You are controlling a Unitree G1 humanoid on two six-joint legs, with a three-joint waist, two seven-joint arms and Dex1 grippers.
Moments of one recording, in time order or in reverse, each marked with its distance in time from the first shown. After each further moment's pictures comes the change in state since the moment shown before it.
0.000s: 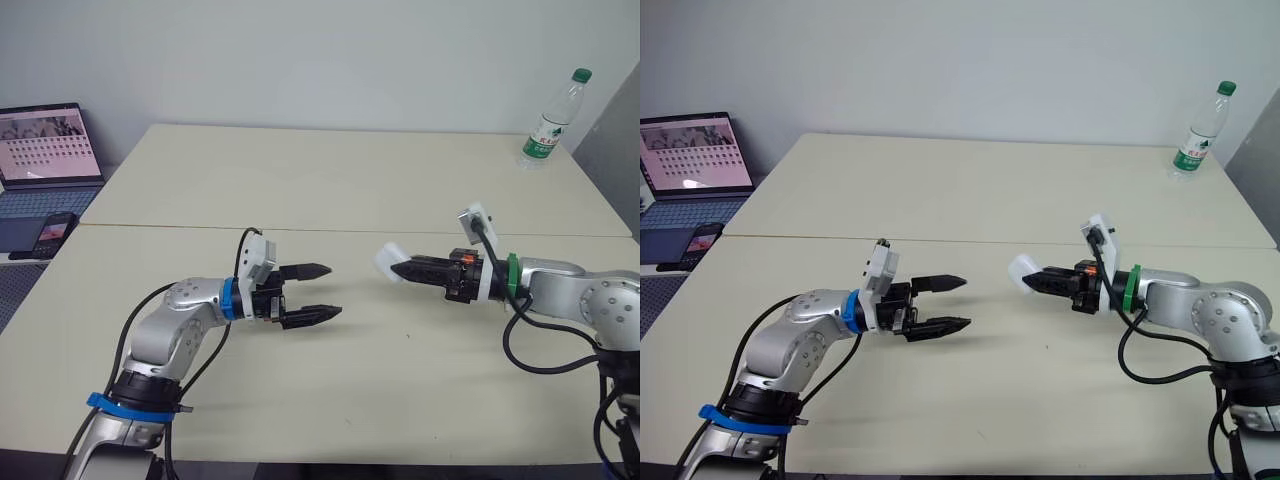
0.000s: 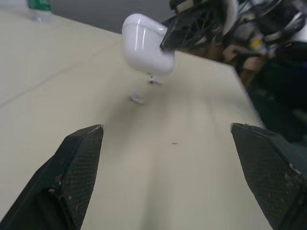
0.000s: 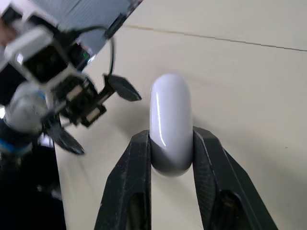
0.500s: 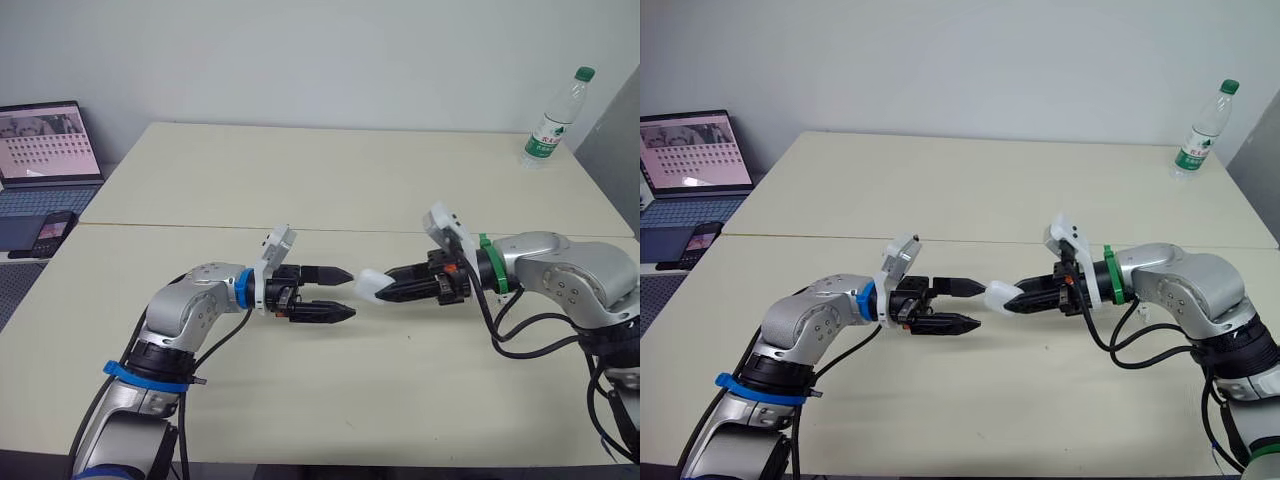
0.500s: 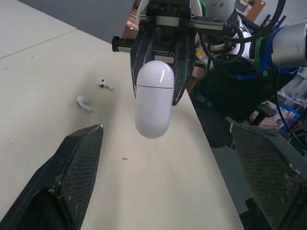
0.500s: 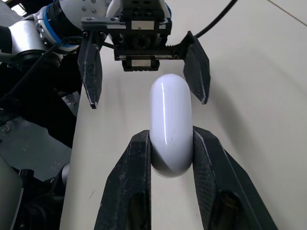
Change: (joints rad) left arm -0.113 -0.032 -0.050 0.063 -0.002 0.122 -0.073; right arm -0.142 0.043 0.135 -0.001 -0.361 -0.073 0.430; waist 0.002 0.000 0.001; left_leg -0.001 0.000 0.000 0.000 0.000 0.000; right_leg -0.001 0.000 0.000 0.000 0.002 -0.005
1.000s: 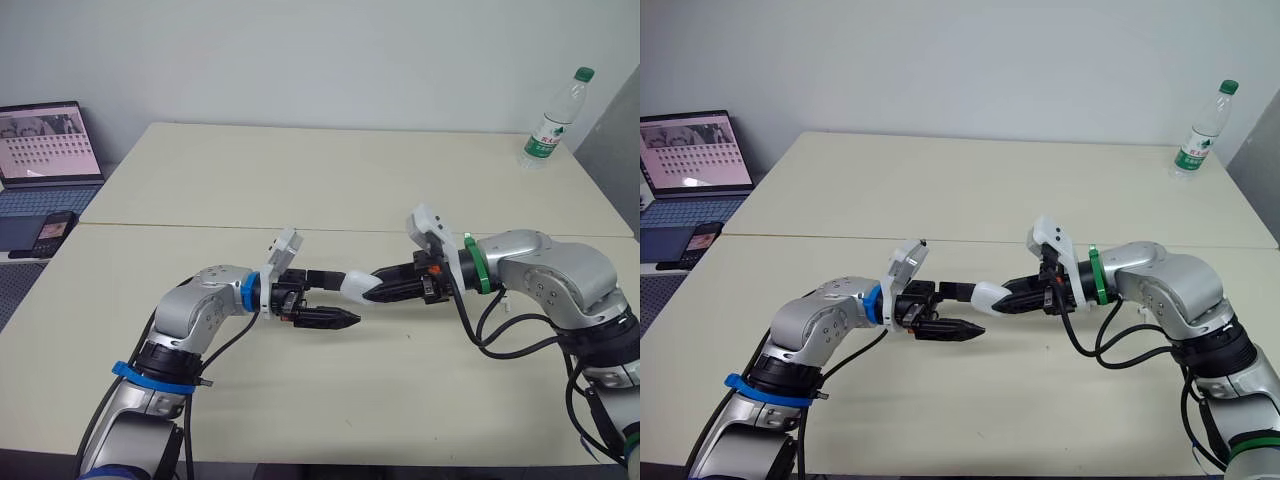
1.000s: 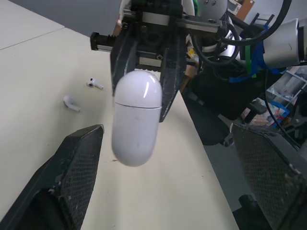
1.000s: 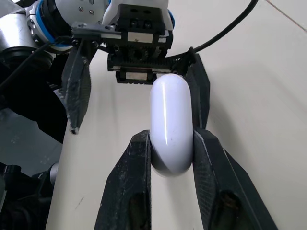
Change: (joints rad) left arm 0.007 -0.036 -0.015 -0.014 0.020 -0.007 -0.025; right arm -0.020 0.091 0.000 -0.011 -0.122 0.018 -0.005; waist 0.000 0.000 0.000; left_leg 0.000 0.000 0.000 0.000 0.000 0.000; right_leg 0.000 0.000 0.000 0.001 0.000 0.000
